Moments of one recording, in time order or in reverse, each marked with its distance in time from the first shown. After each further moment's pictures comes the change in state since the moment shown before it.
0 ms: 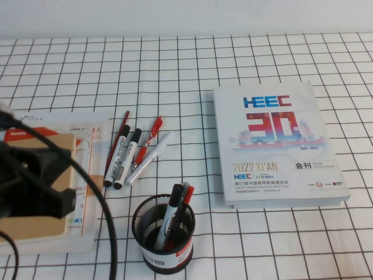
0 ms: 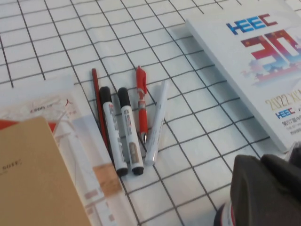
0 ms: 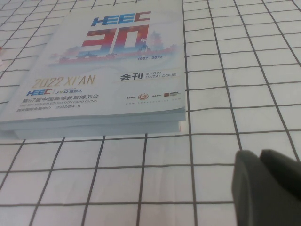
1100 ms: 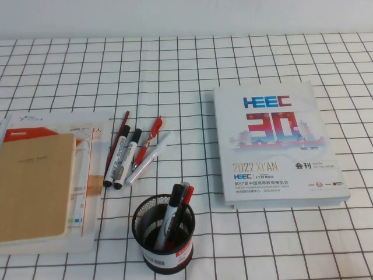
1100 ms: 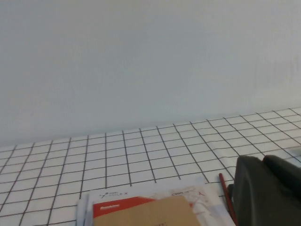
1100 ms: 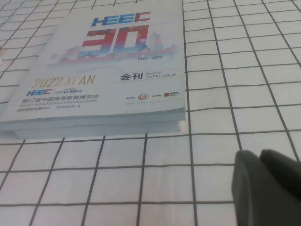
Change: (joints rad) right arm 0.000 0.000 0.000 0.000 0.000 0.000; left arm 0.368 -0.698 0.588 -0.101 -0.474 0.288
